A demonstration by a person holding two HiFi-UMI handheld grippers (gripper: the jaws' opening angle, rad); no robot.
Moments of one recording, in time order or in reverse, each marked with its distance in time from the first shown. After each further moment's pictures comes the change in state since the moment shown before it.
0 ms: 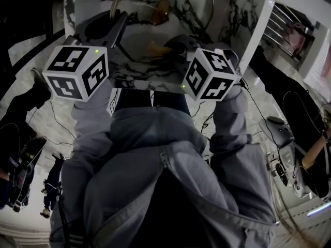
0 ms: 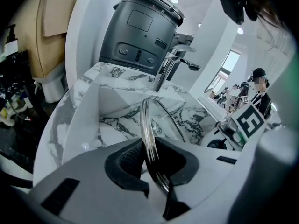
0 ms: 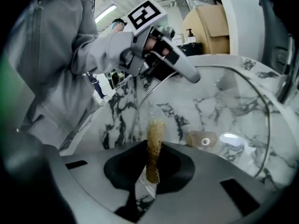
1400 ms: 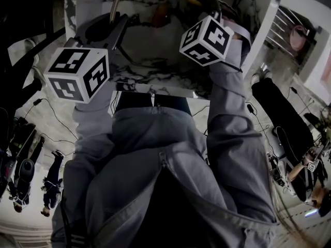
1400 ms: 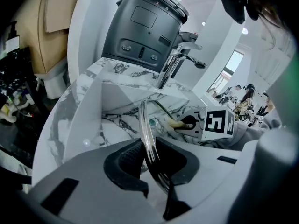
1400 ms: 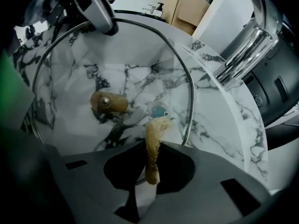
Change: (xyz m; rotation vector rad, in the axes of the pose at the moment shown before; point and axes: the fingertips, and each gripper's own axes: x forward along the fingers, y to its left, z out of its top) left arm 0.004 0.008 -0.009 -0.027 0.035 0.013; right arm -0.035 -0.164 -0.074 0.086 0.361 -0.701
